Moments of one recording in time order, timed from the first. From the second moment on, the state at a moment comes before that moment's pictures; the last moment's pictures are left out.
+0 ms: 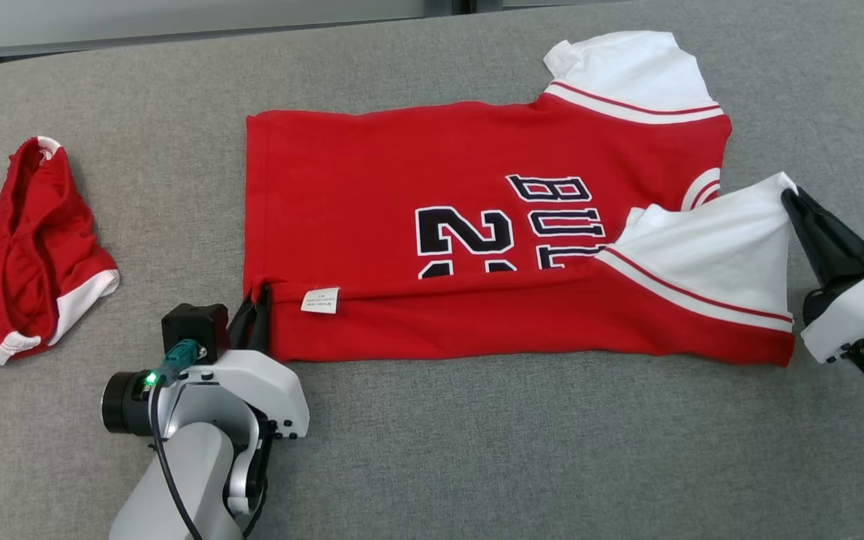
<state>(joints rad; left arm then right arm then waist) -0.38 0.13 -0.36 0.49 -0.41 0.18 -0.08 -0.65 -0.60 0.69 0.57 0.84 0.13 -0.26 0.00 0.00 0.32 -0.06</state>
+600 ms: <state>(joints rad) -0.44 0.12 -0.37 0.57 -0.40 0.20 -0.11 -0.69 -0.57 0.67 0.62 0.85 0.13 -0.26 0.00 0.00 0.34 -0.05</state>
